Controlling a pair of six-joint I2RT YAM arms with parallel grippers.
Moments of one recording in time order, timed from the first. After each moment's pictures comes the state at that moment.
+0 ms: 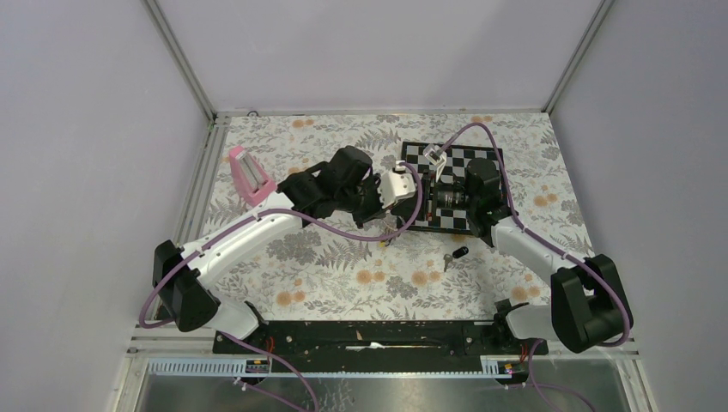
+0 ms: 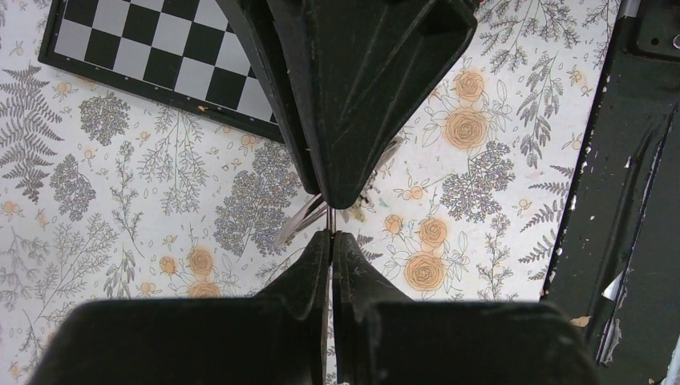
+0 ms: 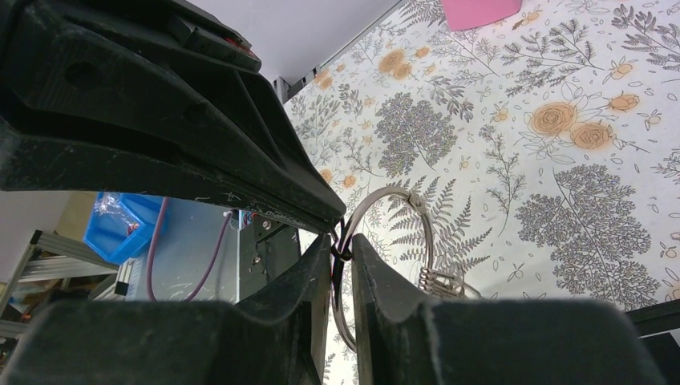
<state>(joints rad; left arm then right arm) -0.85 1.45 1.38 -0.67 0.30 0.41 0.37 1.32 0.72 0.42 -1.04 0.47</state>
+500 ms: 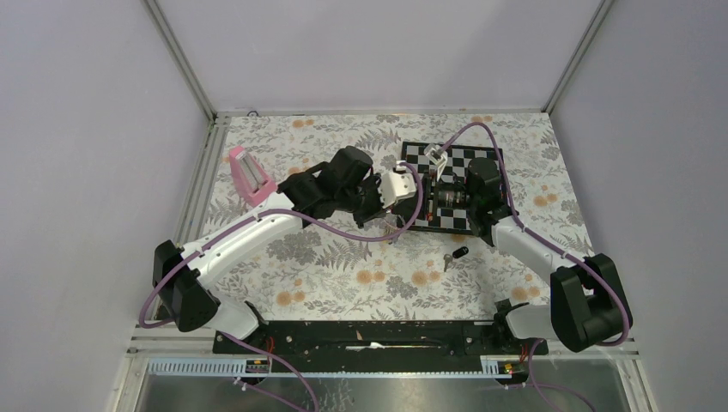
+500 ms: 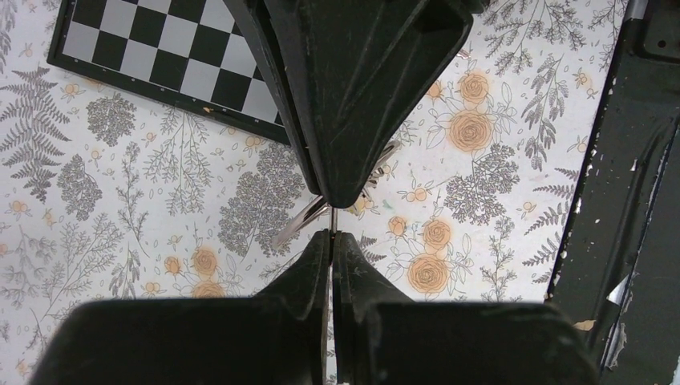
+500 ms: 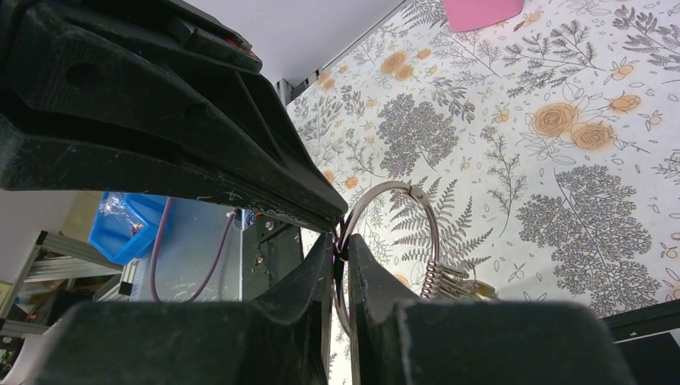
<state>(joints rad) -0.85 1.45 1.38 -0.67 0.28 0.41 0.37 1.33 0.72 0.44 -1.06 0.49</state>
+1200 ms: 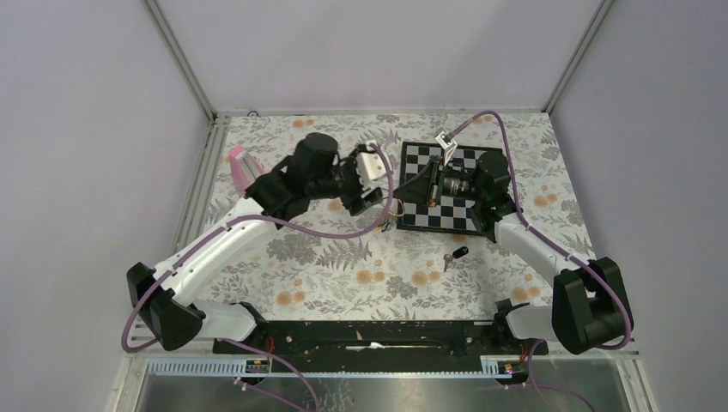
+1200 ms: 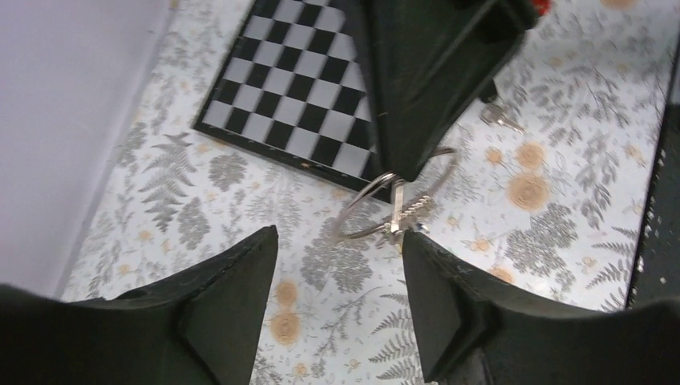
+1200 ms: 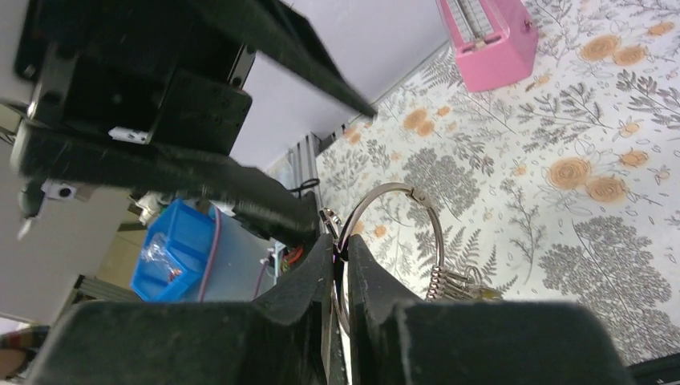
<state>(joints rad) -0.77 1.33 1.33 -0.50 0.33 0.47 0.35 1.31 0.76 0.57 -1.03 0.70</state>
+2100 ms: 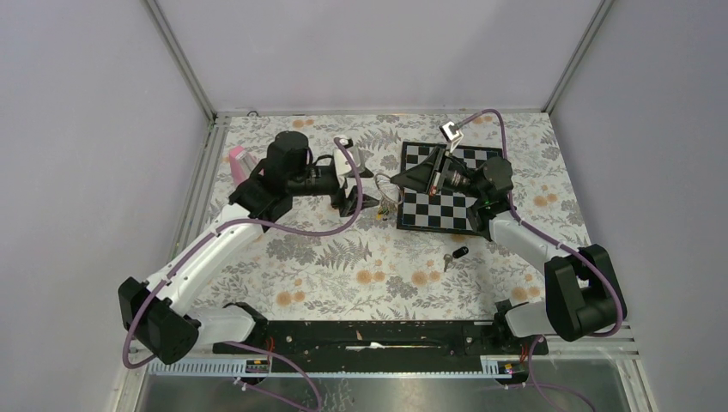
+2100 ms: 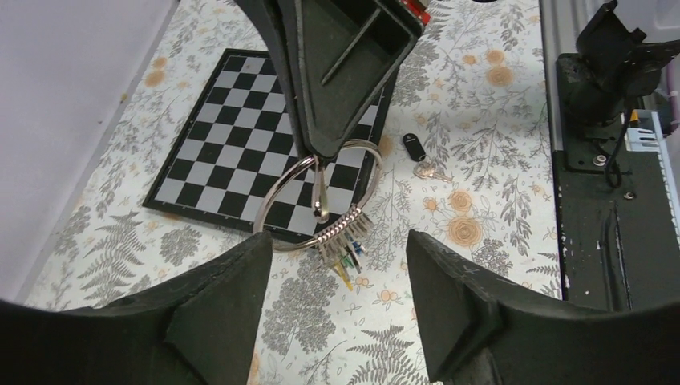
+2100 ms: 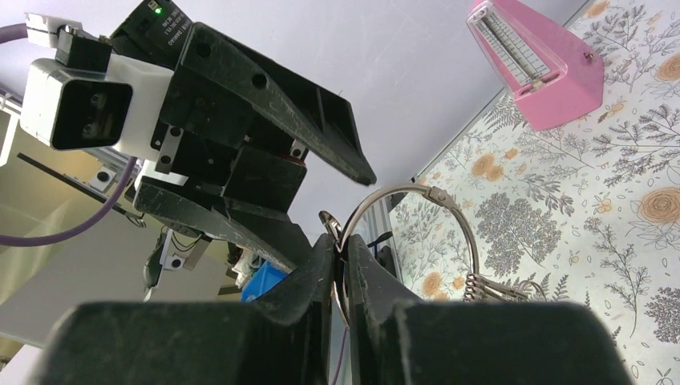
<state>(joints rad) -0.59 1.23 1.19 -0.29 0.74 0.39 0.34 1.39 0.75 0.96 -0.95 1.19</state>
